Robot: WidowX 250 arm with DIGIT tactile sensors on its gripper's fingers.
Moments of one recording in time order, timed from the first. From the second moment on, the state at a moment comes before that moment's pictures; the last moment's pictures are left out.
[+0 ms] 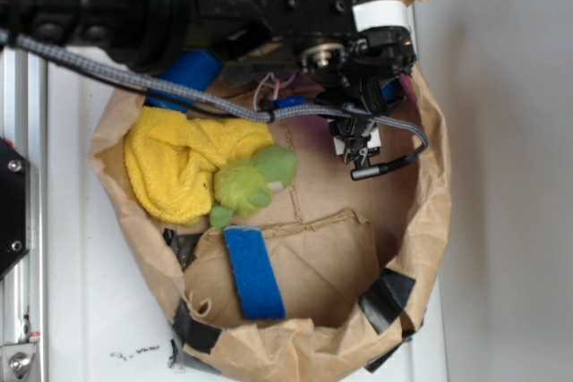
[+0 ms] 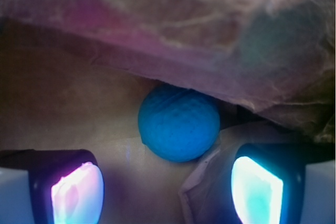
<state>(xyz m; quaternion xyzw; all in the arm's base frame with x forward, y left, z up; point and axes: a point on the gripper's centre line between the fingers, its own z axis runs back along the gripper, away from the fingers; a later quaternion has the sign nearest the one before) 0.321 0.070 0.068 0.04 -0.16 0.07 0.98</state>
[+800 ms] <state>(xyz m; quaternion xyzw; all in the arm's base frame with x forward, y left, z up) 0.316 0.069 0.058 0.03 -0.19 0.12 0.97</state>
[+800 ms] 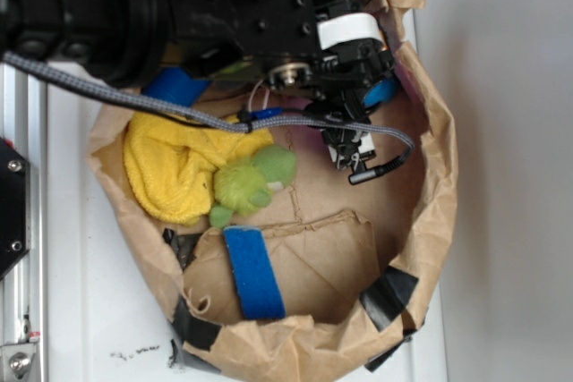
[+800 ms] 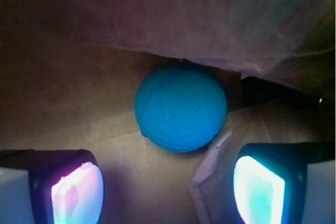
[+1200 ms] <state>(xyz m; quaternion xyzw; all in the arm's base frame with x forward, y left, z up) 0.329 0.077 0.058 0.04 -0.19 0.13 0.97</state>
